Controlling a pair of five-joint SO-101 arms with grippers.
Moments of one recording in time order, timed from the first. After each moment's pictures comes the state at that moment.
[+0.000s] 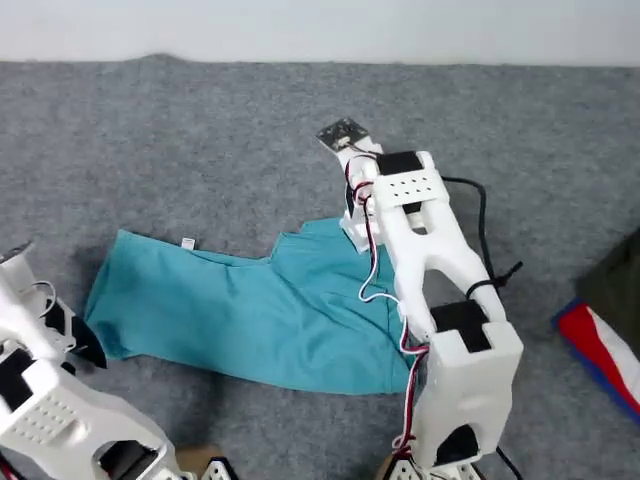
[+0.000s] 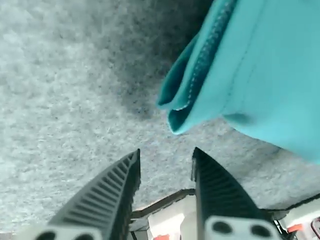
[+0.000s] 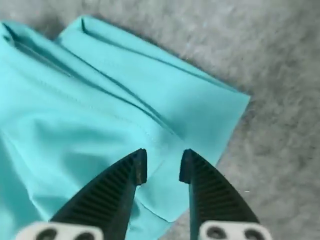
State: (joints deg) left arm -51.4 18.0 11.3 98.9 -19.0; right arm -15.1 24.1 -7.0 74.3 19.3
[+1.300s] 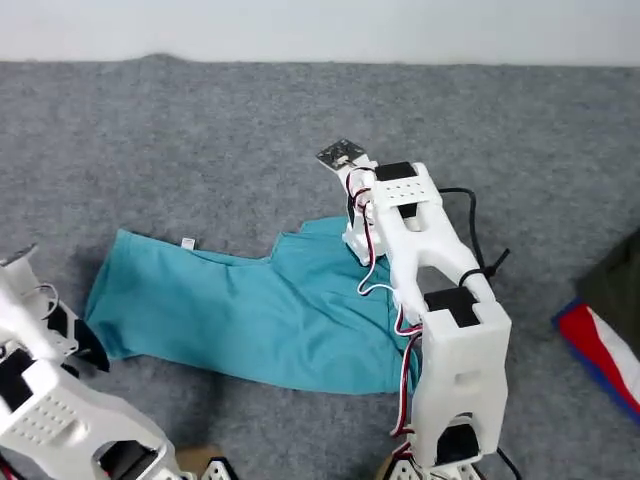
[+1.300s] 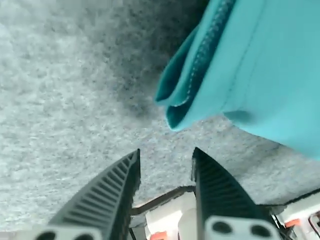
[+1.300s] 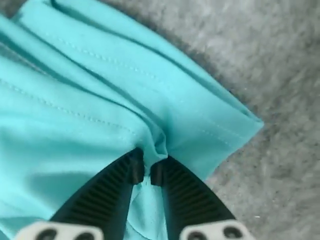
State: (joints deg) left arm -51.4 18.0 13.0 98.9 -19.0; right arm -14.3 31.7 -7.6 71.3 23.0
